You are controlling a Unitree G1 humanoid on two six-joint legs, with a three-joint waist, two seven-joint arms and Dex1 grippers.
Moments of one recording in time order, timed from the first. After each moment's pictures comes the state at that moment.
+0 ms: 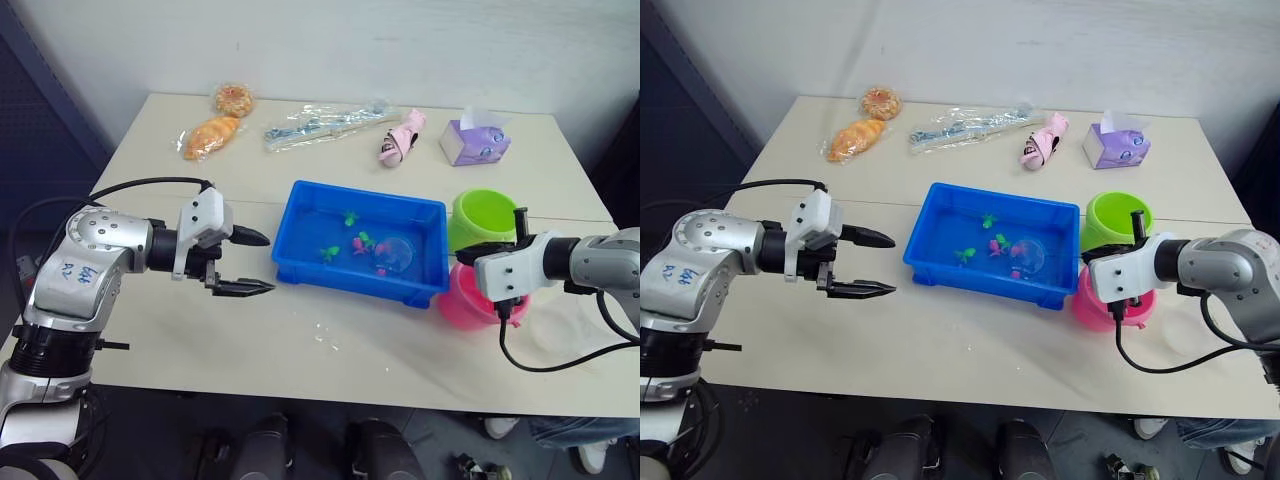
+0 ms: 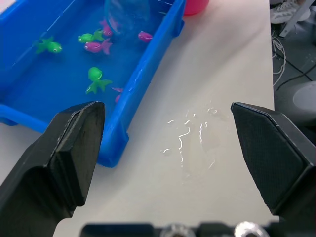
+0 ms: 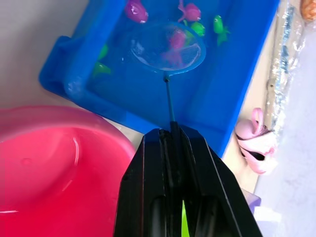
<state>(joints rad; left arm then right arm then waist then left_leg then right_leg) -0.65 0.83 -0.04 -0.11 -0.36 0.59 -1.21 -0.40 -1.13 0.11 0.01 -0.19 -0.39 0.96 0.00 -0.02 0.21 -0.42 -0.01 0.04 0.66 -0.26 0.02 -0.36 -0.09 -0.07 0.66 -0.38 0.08</state>
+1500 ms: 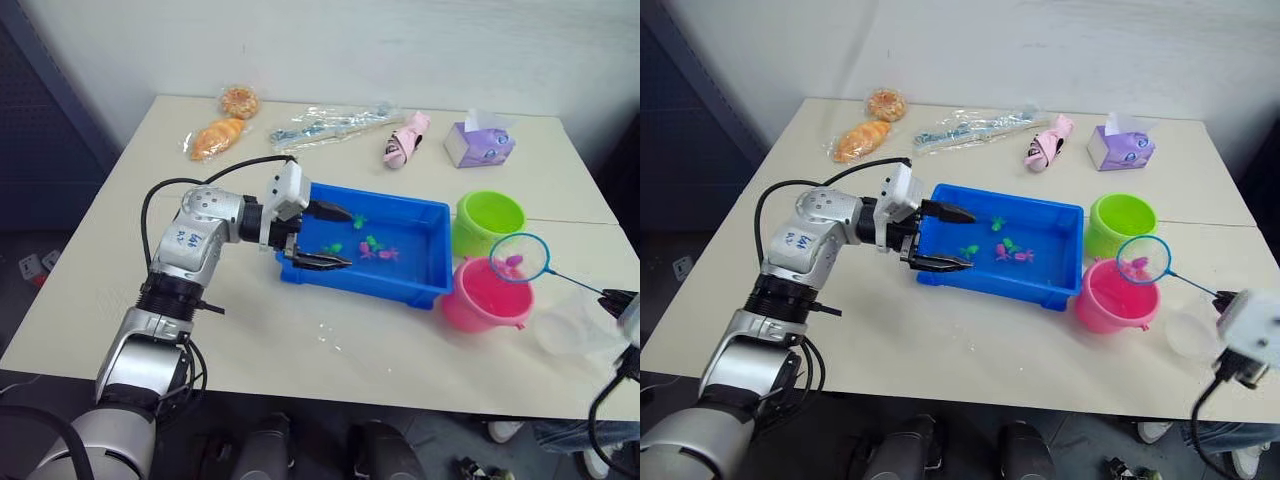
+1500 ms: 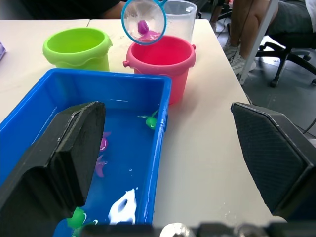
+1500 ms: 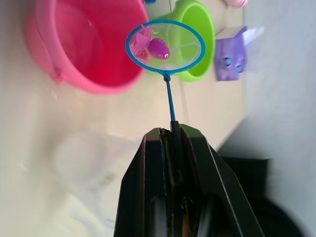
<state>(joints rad) -0.92 0.42 -0.17 0.33 -0.31 0.28 -1.27 0.58 -1.00 -0.95 -0.53 -0.16 -0.14 0.91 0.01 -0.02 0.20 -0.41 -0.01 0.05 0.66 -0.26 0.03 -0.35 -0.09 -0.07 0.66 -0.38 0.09</state>
